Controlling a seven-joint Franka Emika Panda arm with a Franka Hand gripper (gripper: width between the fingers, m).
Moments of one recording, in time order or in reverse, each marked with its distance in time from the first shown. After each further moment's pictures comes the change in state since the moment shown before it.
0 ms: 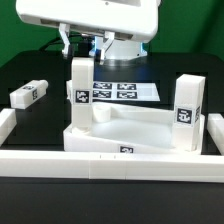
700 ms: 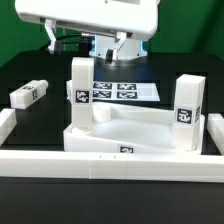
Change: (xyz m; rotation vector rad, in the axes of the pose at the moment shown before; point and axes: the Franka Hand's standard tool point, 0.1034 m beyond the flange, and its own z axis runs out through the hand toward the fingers) arm 0.007 0.005 -0.009 0.012 -0.012 0.012
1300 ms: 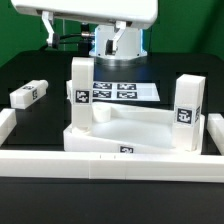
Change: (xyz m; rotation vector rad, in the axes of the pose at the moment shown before) arm 0.004 0.000 -0.001 0.031 -0.045 0.002
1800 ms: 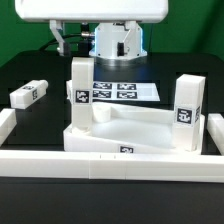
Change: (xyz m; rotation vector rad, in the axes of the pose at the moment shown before) arm 0.004 -0.026 0.005 0.144 -0.312 0.067
